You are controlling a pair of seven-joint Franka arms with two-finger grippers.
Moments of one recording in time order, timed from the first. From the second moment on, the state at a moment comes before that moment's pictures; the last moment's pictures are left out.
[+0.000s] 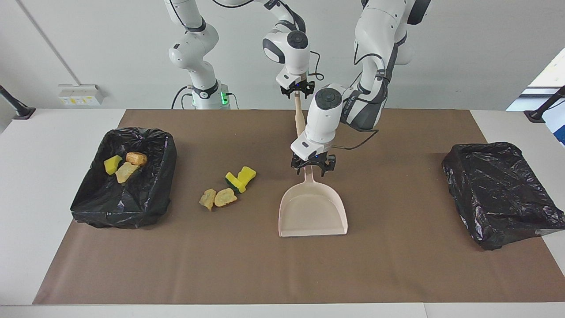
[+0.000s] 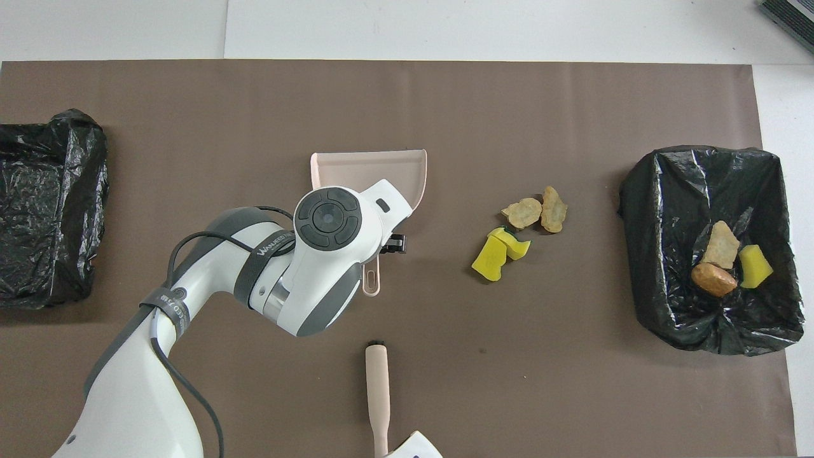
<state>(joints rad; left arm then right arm) -0.47 0.32 -0.17 -1.86 0.04 2.24 -0.50 1.06 -0.09 0.05 -2.43 0.35 2.26 0.94</state>
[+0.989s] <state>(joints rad) -0.44 0.27 -0.14 -1.86 0.06 2.07 -0.21 0.89 -0.19 0.04 -2.32 0.27 1.97 0.94</state>
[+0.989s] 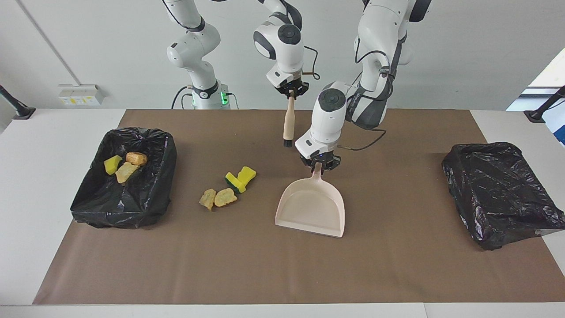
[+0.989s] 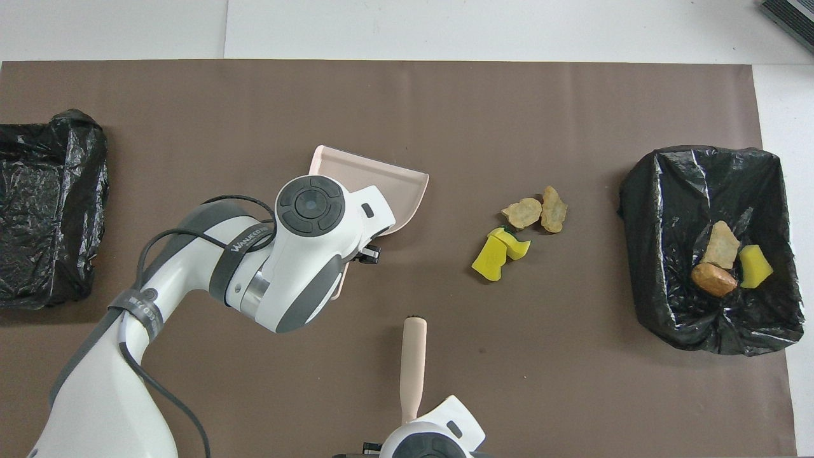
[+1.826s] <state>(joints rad) -0.43 0.19 -0.15 -1.86 0.16 1.89 0.55 0.49 -0.22 0.03 -2.22 -0.22 1.67 0.34</state>
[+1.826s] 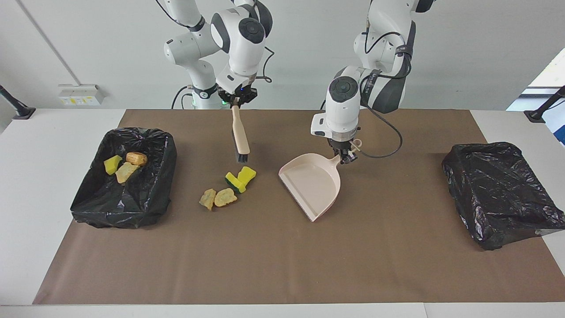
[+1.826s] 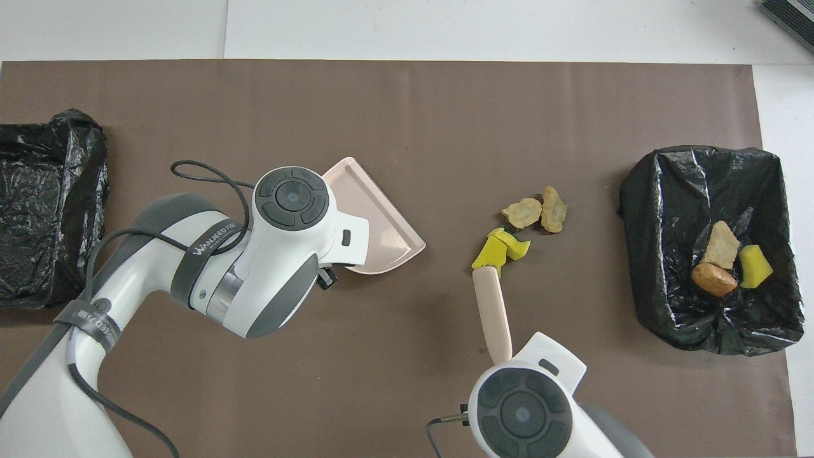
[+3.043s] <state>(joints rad) -0.55 0.13 -0.17 -1.99 0.20 1.91 0.50 0.22 0.06 0.03 -2.13 -0.37 1.83 0.22</state>
